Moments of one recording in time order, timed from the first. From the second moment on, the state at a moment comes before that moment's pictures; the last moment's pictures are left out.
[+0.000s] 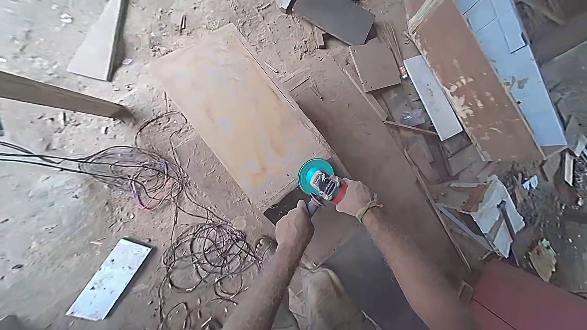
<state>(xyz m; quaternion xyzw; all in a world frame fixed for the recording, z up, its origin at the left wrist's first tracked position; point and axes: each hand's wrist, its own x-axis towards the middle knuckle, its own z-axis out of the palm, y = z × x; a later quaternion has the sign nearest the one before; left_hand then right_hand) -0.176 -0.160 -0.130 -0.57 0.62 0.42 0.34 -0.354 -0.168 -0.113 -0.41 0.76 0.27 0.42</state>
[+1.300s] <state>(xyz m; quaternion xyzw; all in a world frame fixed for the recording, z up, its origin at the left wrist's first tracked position) -0.212 -0.217 -0.110 -0.54 0.66 0.37 0.36 -0.404 -0.197 -0.118 -0.41 0.75 0.18 0.48</state>
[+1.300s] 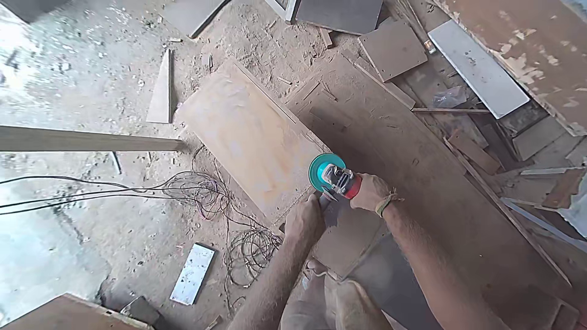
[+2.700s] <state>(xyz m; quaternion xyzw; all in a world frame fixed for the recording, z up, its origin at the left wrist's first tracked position) -0.210 -0.222 -0.120 -0.54 0.65 0.40 0.35 -0.397 -0.207 -0.112 -0.42 0.76 0.21 0.45</state>
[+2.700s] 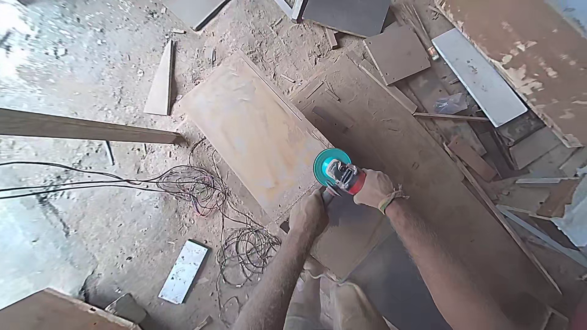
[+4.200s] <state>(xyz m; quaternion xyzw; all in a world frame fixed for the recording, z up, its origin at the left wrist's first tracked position) -0.147 -0.165 -0.092 -0.61 0.54 0.41 0.40 -0.335 -0.189 -0.130 -0.52 0.64 0.23 0.52</state>
